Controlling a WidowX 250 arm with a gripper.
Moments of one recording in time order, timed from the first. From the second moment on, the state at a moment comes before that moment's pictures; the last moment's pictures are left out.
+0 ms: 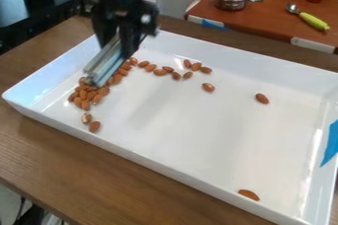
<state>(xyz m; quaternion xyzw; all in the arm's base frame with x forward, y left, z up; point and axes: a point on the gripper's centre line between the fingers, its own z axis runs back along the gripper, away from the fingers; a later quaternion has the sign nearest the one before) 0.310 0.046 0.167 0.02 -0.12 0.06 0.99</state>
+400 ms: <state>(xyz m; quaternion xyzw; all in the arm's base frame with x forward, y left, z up) 0.346 -0.048 0.195 0.01 -0.14 0.07 0.99</state>
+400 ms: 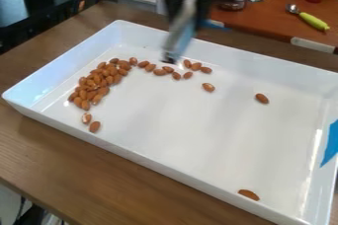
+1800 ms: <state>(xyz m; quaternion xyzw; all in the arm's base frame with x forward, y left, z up) 0.387 -0.172 0.101 0.12 -0.10 0.07 0.99</state>
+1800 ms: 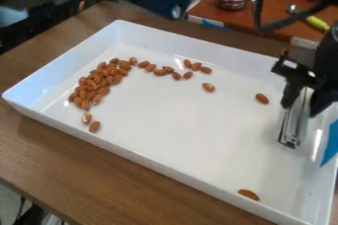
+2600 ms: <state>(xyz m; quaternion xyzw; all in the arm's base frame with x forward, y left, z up) 0.408 -0.106 0.083 0.07 -0.04 0.08 0.99</state>
